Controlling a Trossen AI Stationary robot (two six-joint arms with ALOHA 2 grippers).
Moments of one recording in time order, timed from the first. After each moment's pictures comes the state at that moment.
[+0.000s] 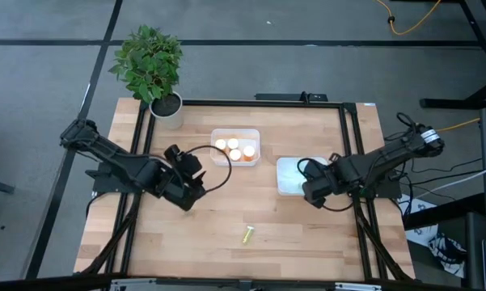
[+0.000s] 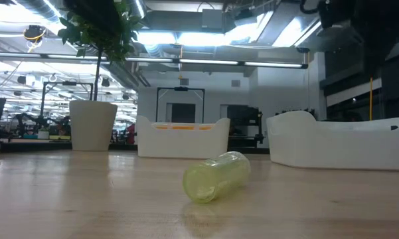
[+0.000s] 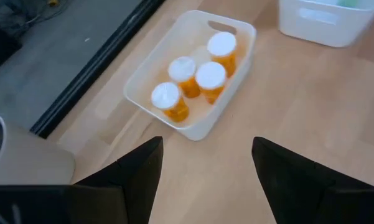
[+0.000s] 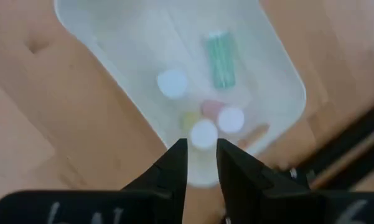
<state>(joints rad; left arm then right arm) -0.47 1.36 1.22 -1.15 -0.82 -0.93 0.39 1.36 1.14 -1.38 0.25 0.99</state>
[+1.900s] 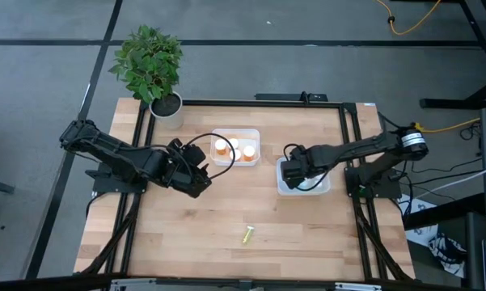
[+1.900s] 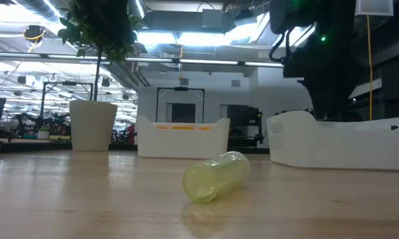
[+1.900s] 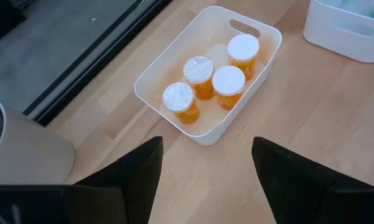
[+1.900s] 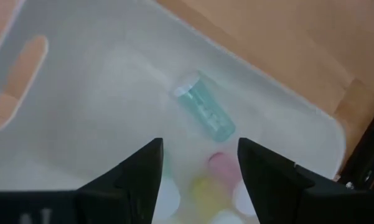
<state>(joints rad) -0.34 1.36 1.22 -1.11 -0.77 -0.91 0.11 1.53 1.06 -1.14 0.27 1.15</state>
